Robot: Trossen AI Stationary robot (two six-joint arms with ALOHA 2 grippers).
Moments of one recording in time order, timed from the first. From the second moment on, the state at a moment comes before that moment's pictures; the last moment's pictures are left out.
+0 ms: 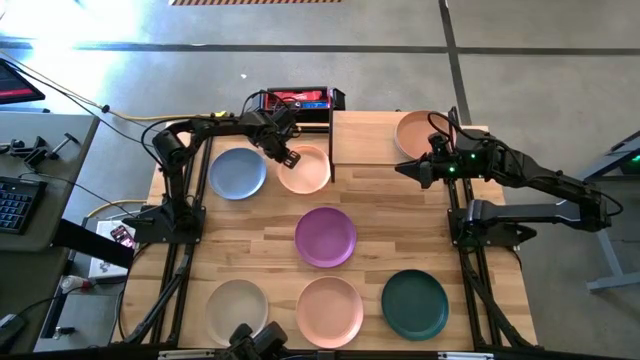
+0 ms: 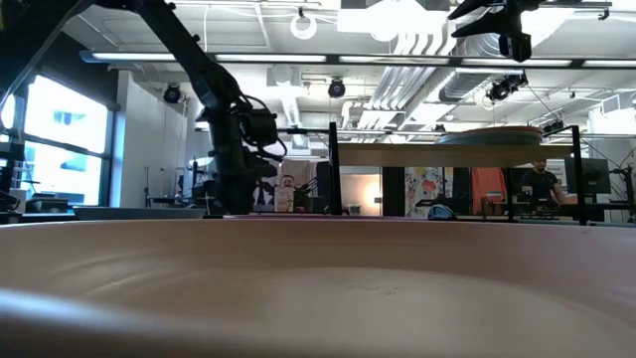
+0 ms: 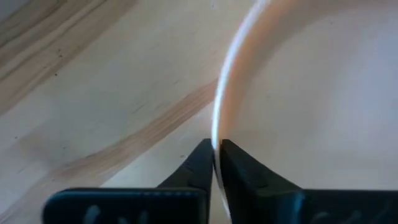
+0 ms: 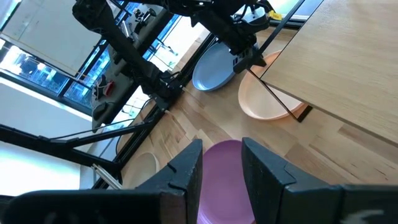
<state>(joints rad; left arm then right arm) 0.72 1.94 1.22 -0.62 0.08 -0.21 -0.30 0.75 0.90 -0.54 -0.11 0.76</state>
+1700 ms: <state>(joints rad) 0.40 1.23 1.29 -1.17 -0.10 -0.05 -0.25 0.98 0.90 -0.16 -0.13 0.81</state>
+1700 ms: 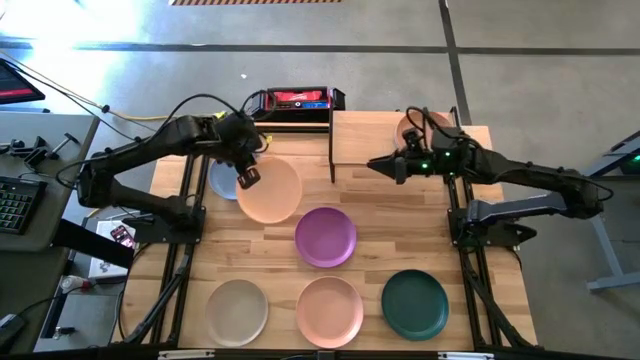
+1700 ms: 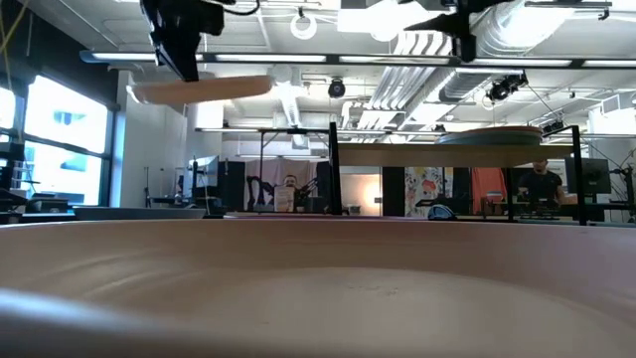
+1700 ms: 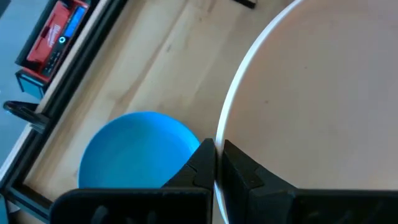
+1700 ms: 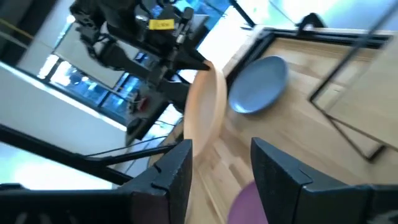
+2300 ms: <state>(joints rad) 0.32 1.26 1.41 -1.23 -0.12 -0.10 -0.14 1.21 0.90 0.25 -0.11 0.80</state>
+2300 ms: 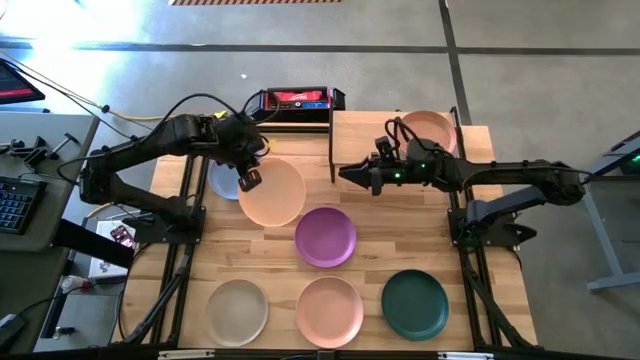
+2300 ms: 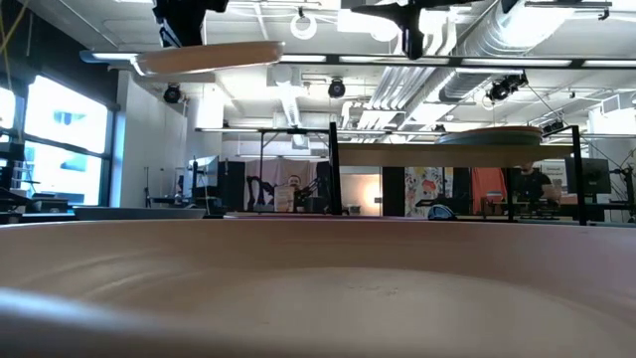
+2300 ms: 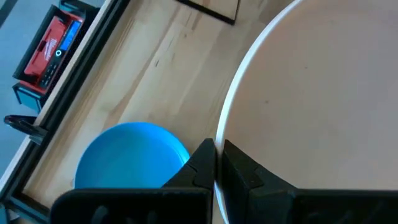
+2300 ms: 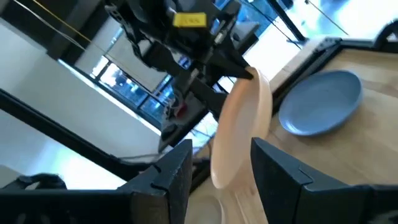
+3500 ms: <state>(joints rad) 0.33 1.50 1.62 -1.36 -0.17 -0.05 -0.14 1.64 1.56 -0.45 0.10 0.59</state>
